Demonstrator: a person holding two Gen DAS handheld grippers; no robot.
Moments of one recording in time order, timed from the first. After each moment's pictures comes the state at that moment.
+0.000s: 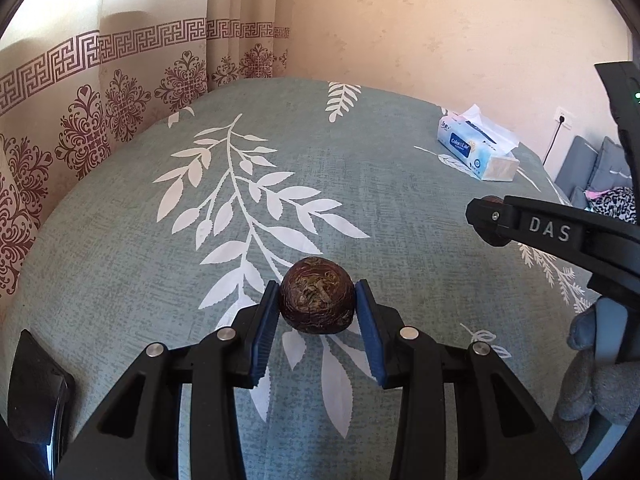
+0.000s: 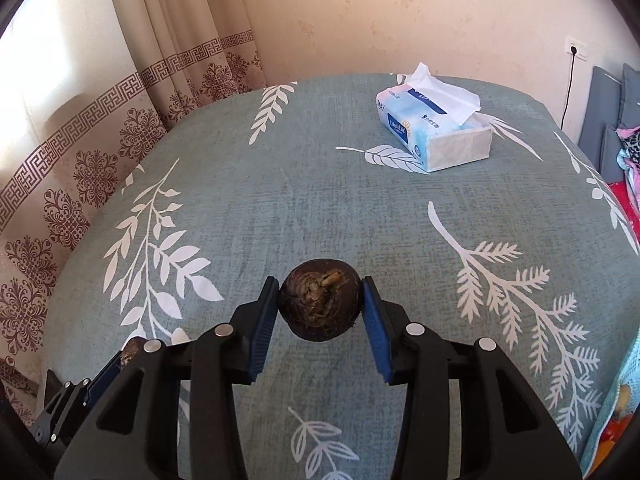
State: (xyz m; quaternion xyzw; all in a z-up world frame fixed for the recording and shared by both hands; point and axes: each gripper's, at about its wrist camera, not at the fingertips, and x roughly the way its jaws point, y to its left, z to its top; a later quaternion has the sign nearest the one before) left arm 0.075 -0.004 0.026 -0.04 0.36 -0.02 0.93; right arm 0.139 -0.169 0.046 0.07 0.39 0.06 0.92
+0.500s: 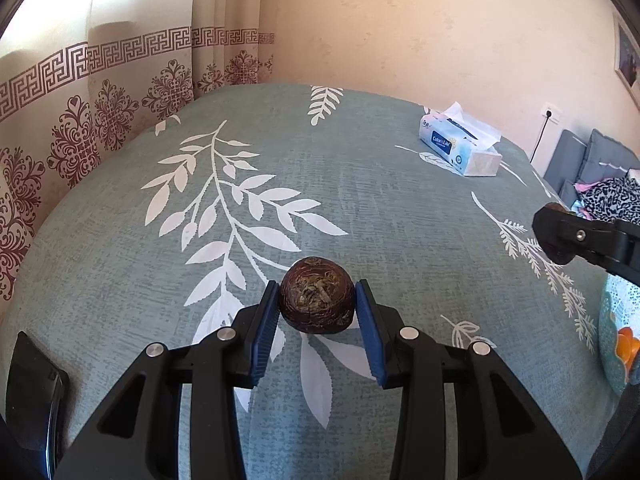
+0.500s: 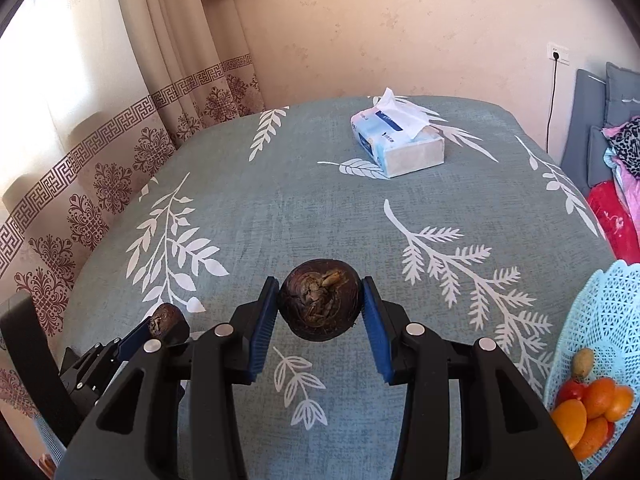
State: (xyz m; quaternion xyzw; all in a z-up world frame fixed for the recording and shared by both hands) left arm 0.067 -0.014 0.029 -0.03 0.35 -0.04 0.94; right arm 0.073 -0.201 0.075 0.08 0.36 0.06 0.93
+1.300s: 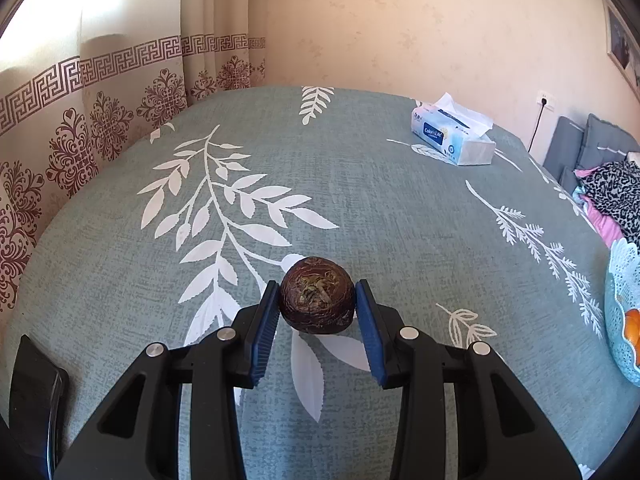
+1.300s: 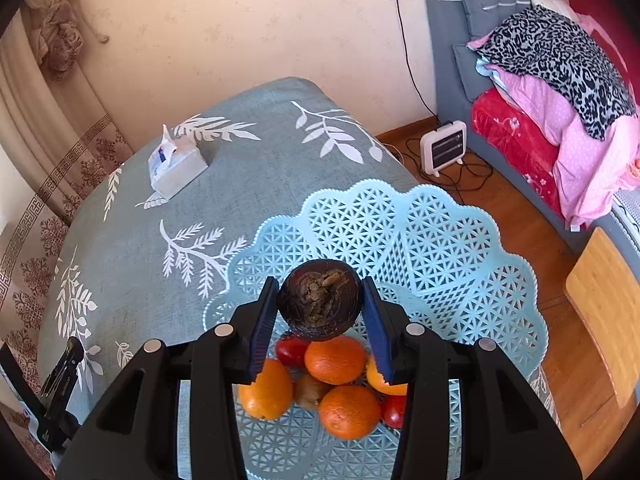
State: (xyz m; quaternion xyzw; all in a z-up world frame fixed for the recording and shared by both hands) left arm 0.062 -0.025 0.025 -0.01 0.34 -0.04 0.94; right arm -0.013 -0.424 0.061 0.21 0.38 -0.13 0.89
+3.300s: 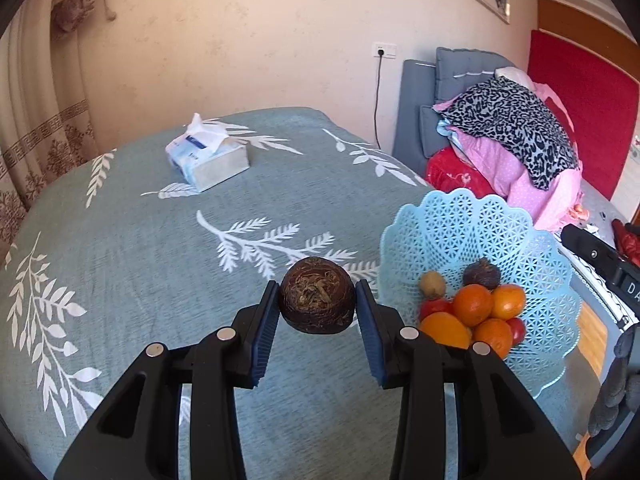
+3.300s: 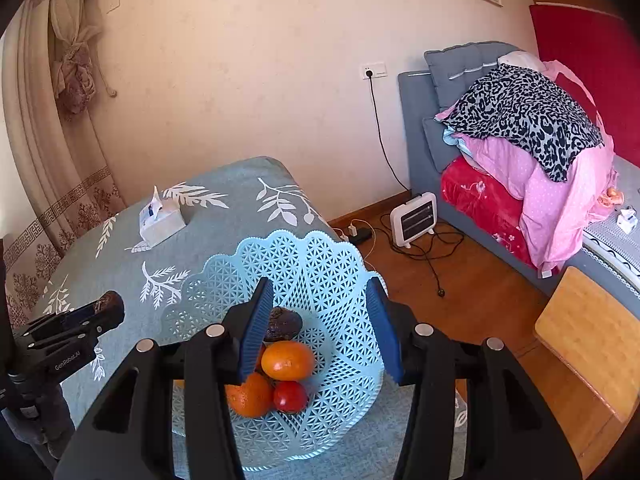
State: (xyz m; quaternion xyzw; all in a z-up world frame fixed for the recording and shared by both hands) left arm 0.021 -0.239 0.074 0.11 0.33 -0.29 0.89; right arm -0.116 -0.451 0.073 0.17 0.24 -0.18 0.94
